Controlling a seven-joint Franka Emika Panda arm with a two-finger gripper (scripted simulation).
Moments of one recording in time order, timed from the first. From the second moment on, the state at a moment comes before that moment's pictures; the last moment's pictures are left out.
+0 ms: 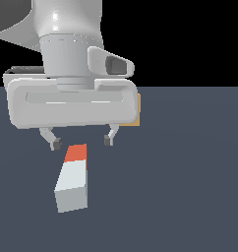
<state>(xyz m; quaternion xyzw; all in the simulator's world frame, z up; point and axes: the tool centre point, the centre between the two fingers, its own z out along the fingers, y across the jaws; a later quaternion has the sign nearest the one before) -0.067 -0.086 0.096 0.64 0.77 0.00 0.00</state>
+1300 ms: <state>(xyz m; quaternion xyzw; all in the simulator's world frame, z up) -0.084 -0.119 0.038 0.62 0.78 0.00 0.00</state>
